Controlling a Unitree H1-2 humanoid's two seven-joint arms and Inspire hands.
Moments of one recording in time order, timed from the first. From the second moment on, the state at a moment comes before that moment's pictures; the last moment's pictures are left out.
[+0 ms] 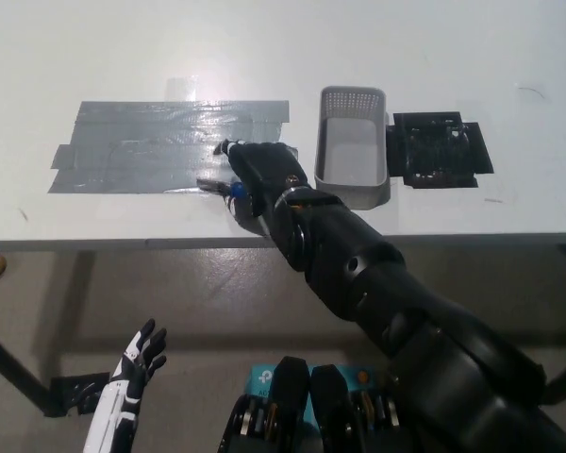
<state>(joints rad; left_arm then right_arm) 0.20 0.09 -0.05 -0.20 0.09 -0.12 -0.04 -1.23 0.18 0.56 1.44 -0.64 -0.02 -0.17</state>
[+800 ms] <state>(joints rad) 0.22 0.09 -0.05 -0.20 0.09 -0.13 -0.03 -1.54 0.00 0.41 1.19 -0.57 -0.08 -0.13</state>
